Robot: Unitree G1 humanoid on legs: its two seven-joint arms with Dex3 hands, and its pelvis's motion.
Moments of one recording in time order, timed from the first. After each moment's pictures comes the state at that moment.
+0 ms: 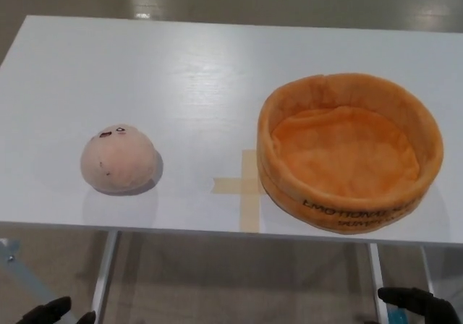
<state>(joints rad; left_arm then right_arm) -0.25 0.30 0.25 1.24 -0.14 -0.17 -0.10 -0.34 -0.22 0.01 1.29 0.05 -0.20 -0.08</state>
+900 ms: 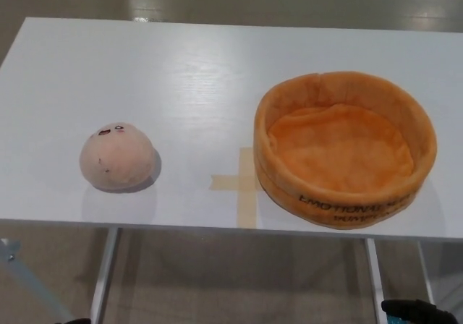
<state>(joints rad) -0.07 0.34 0.10 1.12 -0.06 -0.37 -0.25 -0.32 -0.21 -0.04 1.31 -0.02 -0.23 -0.09</state>
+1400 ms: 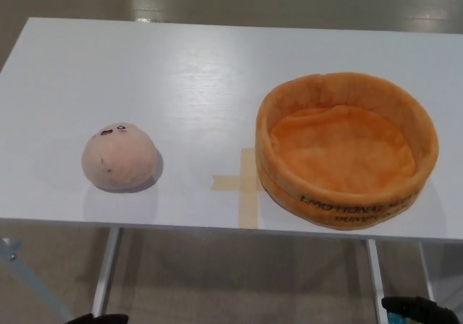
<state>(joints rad) 0.15 0.42 0.01 0.64 -0.10 -0.41 -0.51 -0.32 -0.21 -0.05 1.31 -0.03 -0.23 -0.09</state>
